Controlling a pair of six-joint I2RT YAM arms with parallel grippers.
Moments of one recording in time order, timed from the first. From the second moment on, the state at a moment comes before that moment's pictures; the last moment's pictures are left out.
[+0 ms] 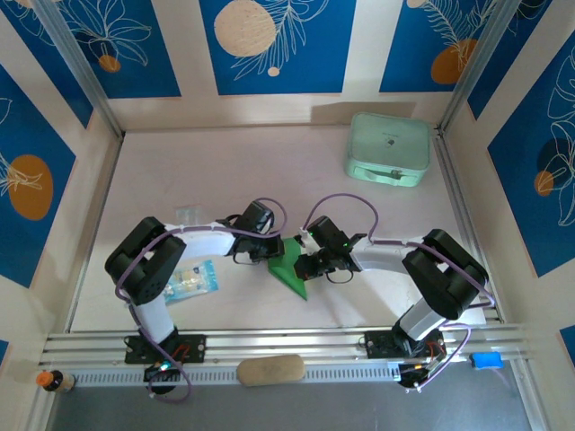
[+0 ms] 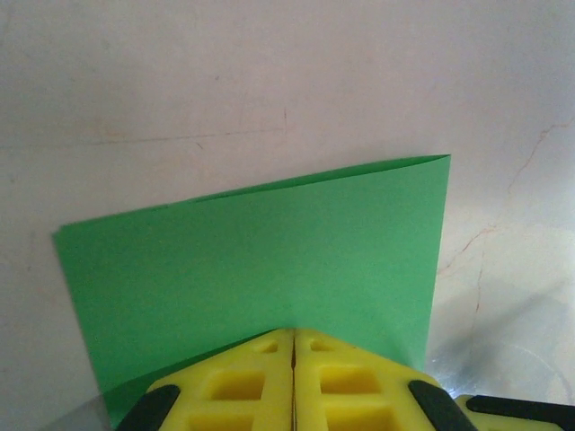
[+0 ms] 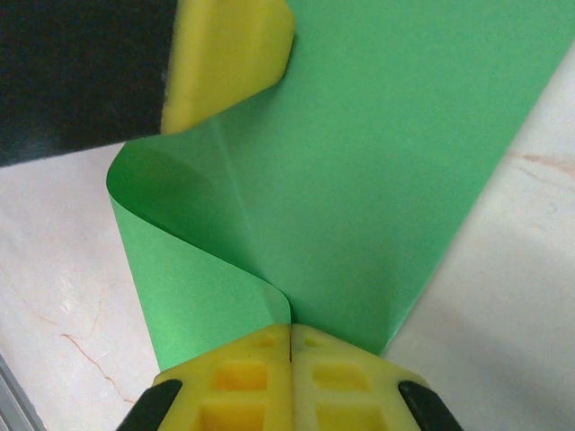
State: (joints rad) left arm -0.70 1.76 0.90 -0.16 0.31 -0.83; right arm 0.73 1.58 0.66 -0.15 -0.39 0.42
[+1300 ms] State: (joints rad) left arm -0.81 1.35 0.58 0.08 0.23 -1.07; right arm 0.73 1.60 0.67 -0.13 -0.40 0.45
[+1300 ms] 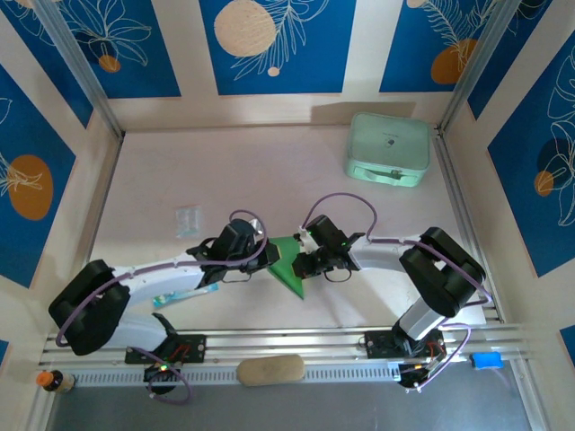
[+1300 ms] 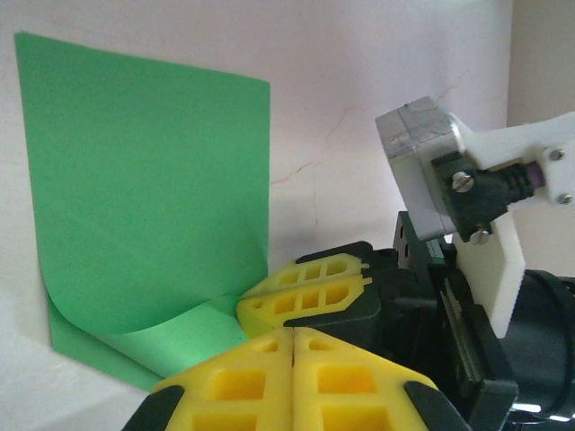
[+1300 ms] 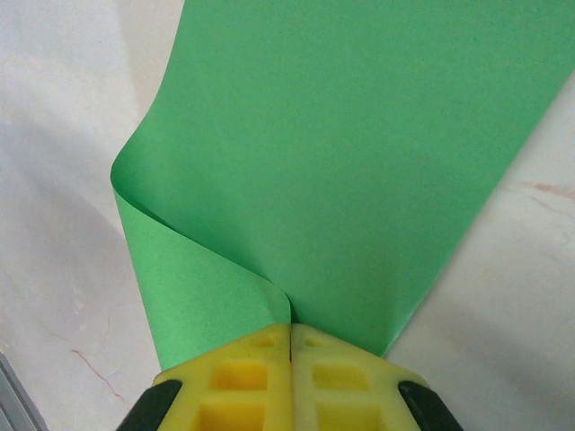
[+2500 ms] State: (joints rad) left arm -0.81 1.40 0.58 0.12 0.21 -1.08; right arm 0.73 1.60 0.67 -0.13 -0.40 0.45
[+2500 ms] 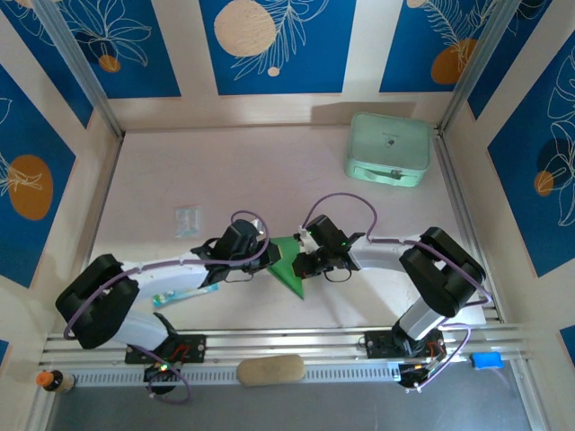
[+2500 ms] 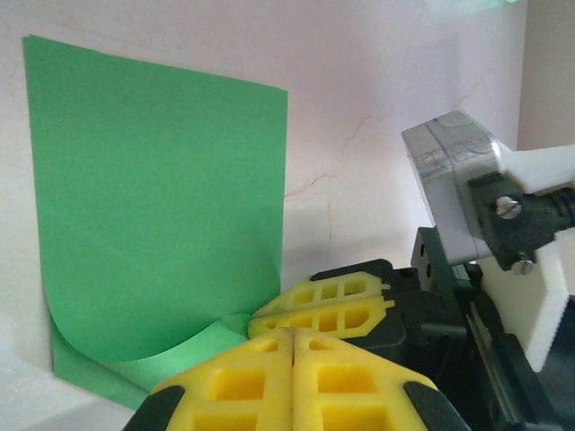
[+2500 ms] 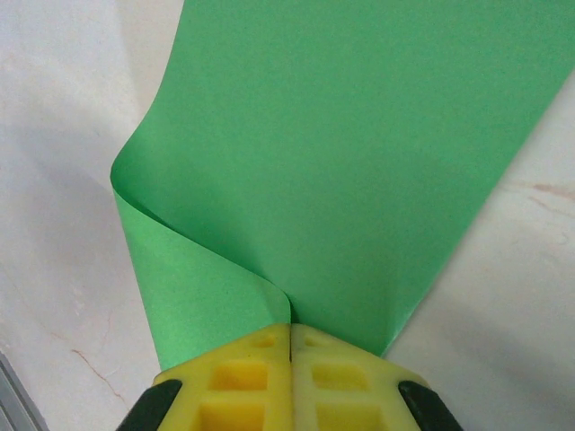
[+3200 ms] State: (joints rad) left arm -0.81 1.47 0.58 0.21 0.22 -1.11; right arm 0.73 1.60 0.67 -0.13 -0.40 0.45
